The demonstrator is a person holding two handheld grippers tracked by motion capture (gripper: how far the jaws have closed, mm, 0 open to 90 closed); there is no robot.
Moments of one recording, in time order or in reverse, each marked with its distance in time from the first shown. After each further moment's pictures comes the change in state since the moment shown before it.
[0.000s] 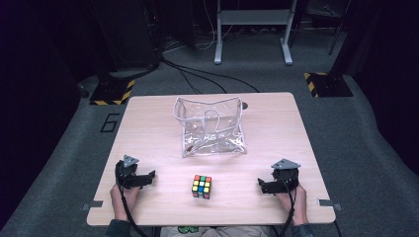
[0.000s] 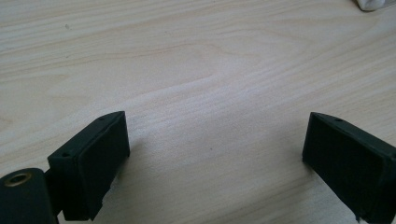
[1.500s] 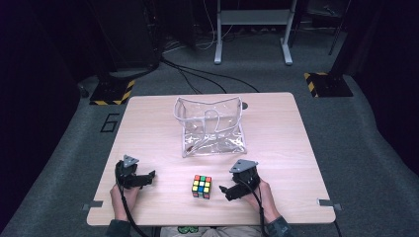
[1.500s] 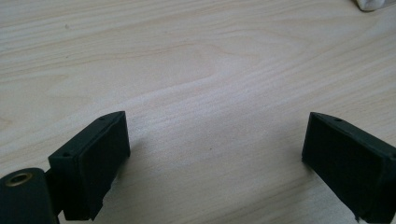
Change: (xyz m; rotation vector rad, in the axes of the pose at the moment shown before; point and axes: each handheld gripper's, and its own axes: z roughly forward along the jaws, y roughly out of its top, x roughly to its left) left arm 0.000 0.000 0.000 0.000 -0.002 0.001; right arm 0.105 0.057 0.015 -0.023 0.274 -0.259
